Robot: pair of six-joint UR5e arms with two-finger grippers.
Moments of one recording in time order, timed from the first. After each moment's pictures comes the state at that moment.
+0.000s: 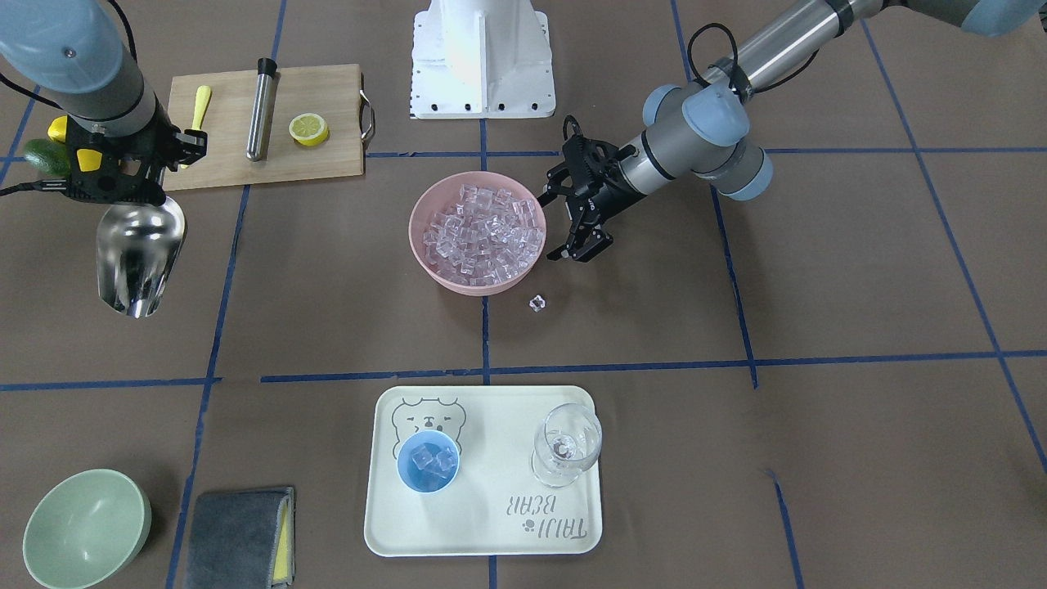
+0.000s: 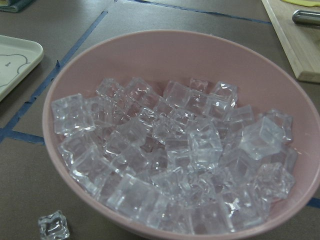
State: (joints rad) left arm -0.51 -2.02 -1.45 -2.78 -1.98 -0.16; right arm 0.81 -1.27 2.11 -2.32 2.14 0.69
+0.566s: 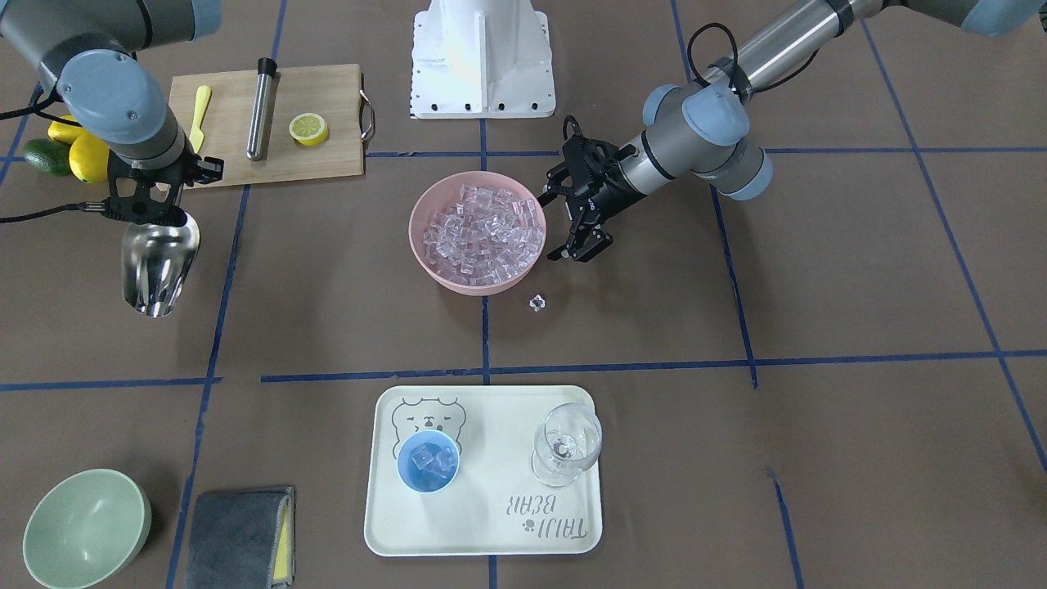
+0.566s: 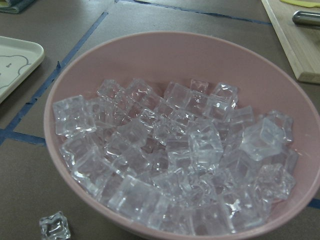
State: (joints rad) left arm -0.51 -2.02 -1.45 -2.78 -1.98 -0.16; right arm 0.70 -1.42 2.02 -2.07 2.14 0.82
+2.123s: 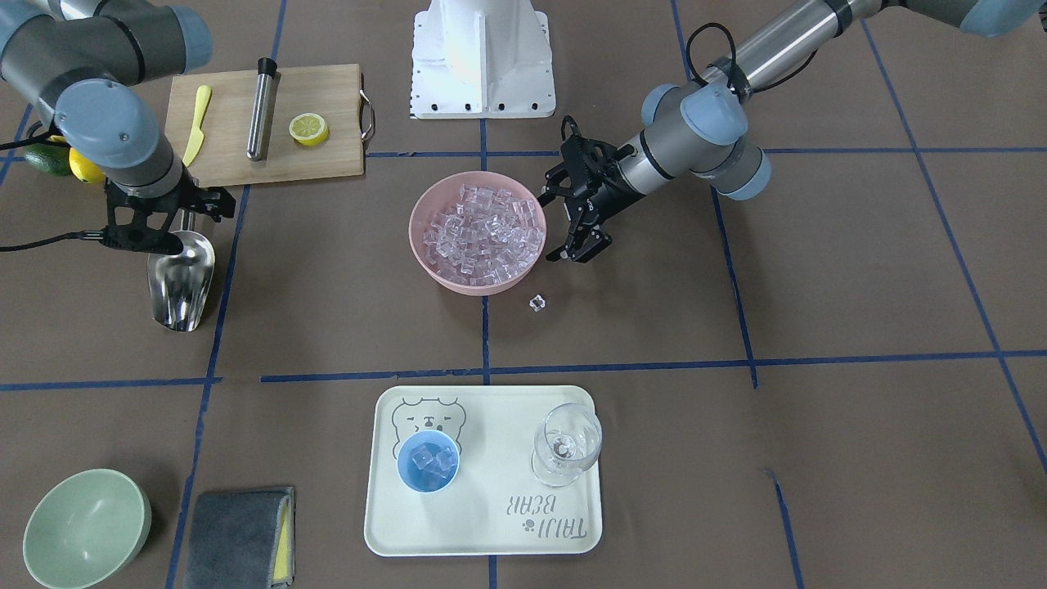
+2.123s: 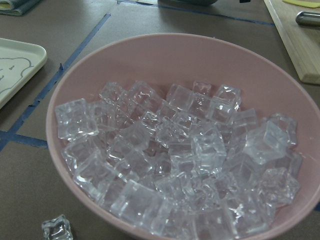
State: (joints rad) left arm -0.51 -2.02 -1.45 -2.78 -1.97 -0.16; right arm 0.78 -1.43 1.95 -1.84 2.11 0.86
